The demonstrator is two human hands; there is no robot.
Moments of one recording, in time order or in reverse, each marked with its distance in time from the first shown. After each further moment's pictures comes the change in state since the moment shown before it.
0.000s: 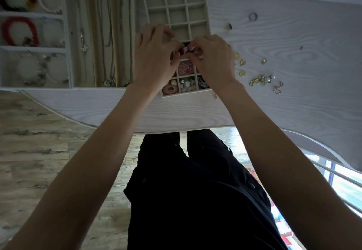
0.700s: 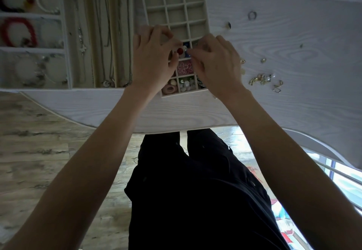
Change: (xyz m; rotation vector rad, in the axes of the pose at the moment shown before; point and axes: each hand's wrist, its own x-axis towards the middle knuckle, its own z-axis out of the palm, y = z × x) left_hand -0.003 -0.002 0.001 -0.023 0.007 0.010; right_hand -0.017 0.005 -0.008 -0.212 0.136 -0.229
